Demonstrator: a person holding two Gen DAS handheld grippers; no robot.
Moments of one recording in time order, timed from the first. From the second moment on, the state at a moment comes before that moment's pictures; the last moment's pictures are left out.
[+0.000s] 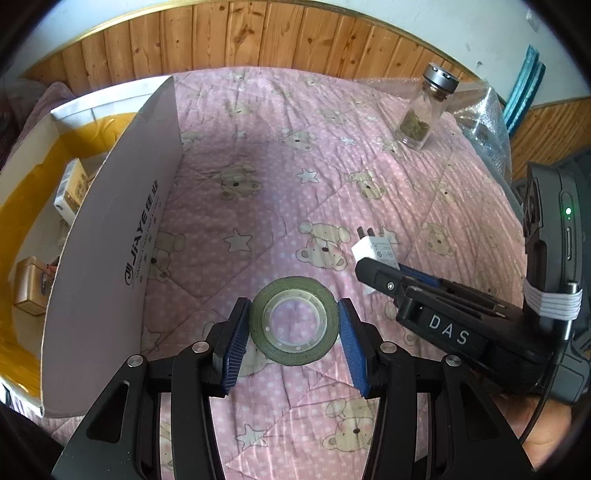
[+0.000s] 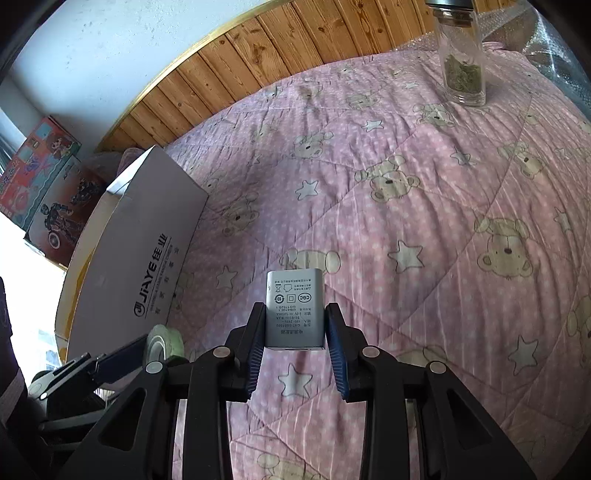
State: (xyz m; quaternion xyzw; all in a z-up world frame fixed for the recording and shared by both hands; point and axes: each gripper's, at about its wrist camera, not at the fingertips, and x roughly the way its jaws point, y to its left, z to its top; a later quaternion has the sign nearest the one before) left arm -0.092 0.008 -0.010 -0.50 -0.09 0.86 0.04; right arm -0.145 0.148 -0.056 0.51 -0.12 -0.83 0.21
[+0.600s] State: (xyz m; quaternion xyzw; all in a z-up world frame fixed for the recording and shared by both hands) left arm -0.036 -0.010 0.030 -0.46 -0.13 0.88 0.05; right arm -0.062 0.128 -0.020 0.47 -0.07 -0.84 0.24
